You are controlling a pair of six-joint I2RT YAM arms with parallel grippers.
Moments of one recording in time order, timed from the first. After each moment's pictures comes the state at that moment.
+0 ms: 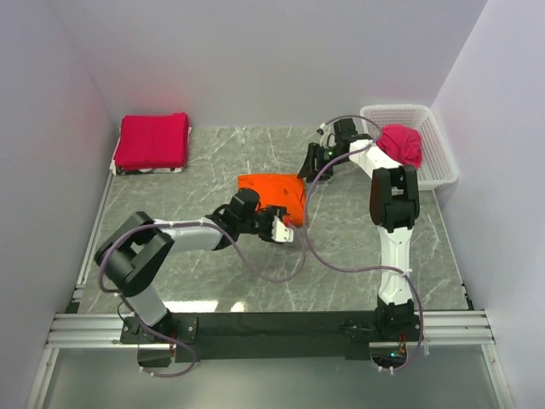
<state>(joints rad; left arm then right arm) -0.72 1.64 0.81 0.30 0.56 0.90 0.16 2.30 1.86 -0.65 -0.69 0.25</state>
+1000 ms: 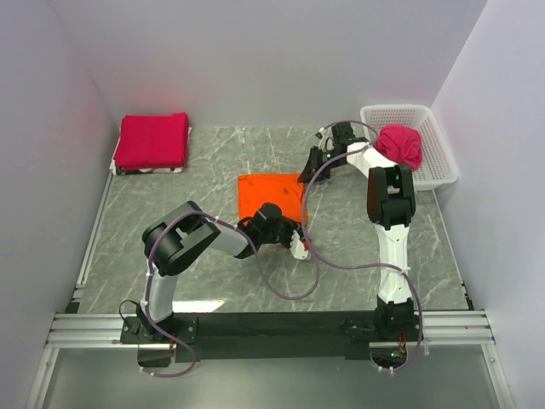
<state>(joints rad) -0.86 1.99 0.89 0.65 0.36 1.15 0.16 2.37 1.88 -0.62 -0.74 0.31</state>
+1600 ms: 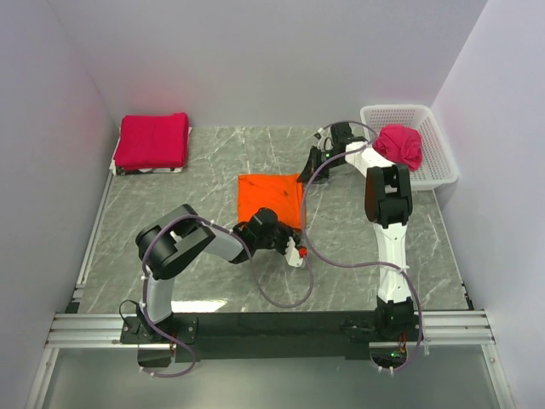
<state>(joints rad) -0.88 1.94 0.81 0.66 0.37 1.18 0.16 2.42 1.94 -0.64 -0.76 0.32</state>
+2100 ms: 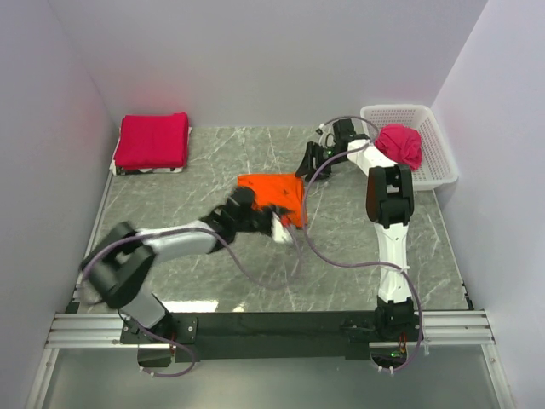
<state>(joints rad) -0.81 1.63 0.79 0.47 0.51 0.94 0.15 2.42 1.96 -0.64 -0.75 0.27</state>
